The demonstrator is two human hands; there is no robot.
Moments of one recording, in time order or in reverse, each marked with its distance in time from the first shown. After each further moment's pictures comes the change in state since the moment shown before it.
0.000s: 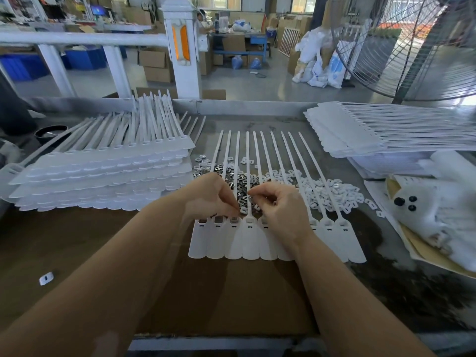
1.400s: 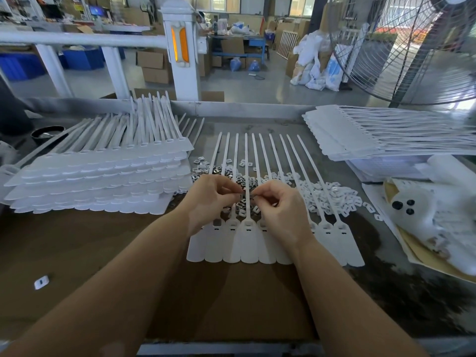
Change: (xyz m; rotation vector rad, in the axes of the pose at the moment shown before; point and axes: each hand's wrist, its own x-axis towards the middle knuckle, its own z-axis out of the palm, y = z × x) left_hand 0.002 -0.002 0.022 -0.362 0.320 -0.024; right_hand 0.002 0.000 -0.001 0.032 0.051 -0.001
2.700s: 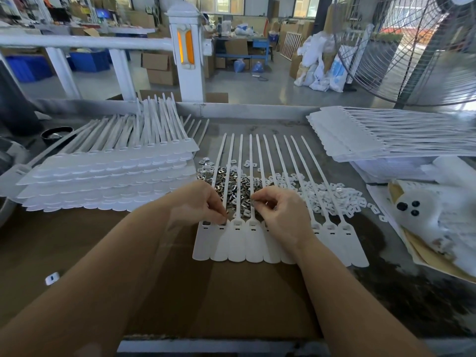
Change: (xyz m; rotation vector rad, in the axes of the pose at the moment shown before) left_hand -0.008 0.006 -0.039 0.436 -0.355 -0.038; right_hand -0.002 -0.001 0.002 -0.192 -0.058 -0.029
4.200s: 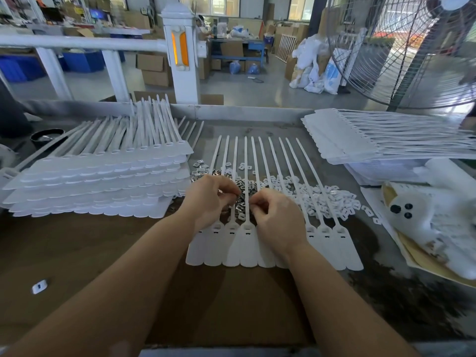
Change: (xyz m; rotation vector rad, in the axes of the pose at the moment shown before) left_hand 0.029 0.010 0.030 -0.213 0.424 0.046; right_hand 0.000 0.001 0.004 -0.155 0.032 -0.012
